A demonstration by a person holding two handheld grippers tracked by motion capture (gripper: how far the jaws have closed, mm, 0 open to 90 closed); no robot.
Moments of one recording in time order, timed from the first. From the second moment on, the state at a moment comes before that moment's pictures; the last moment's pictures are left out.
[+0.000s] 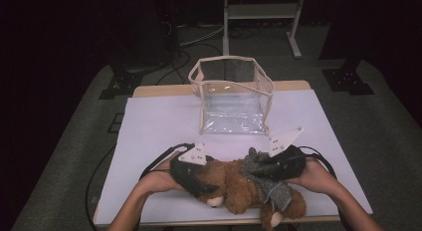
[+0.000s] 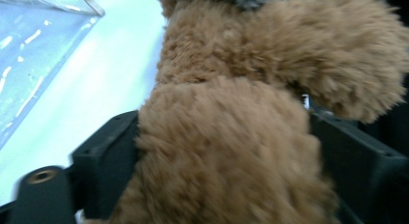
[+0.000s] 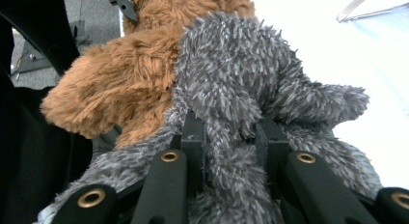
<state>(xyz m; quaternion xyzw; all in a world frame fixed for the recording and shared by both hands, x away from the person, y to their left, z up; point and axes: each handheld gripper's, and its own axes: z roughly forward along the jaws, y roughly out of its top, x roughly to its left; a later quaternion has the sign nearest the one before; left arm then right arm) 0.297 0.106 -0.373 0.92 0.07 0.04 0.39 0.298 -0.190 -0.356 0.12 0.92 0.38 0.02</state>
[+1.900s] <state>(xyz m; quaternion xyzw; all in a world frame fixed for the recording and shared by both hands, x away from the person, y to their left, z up) 0.323 0.113 -0.377 0.91 0.06 0.09 0.40 0.350 -0.185 -0.325 0.14 0.90 0.41 0.03</state>
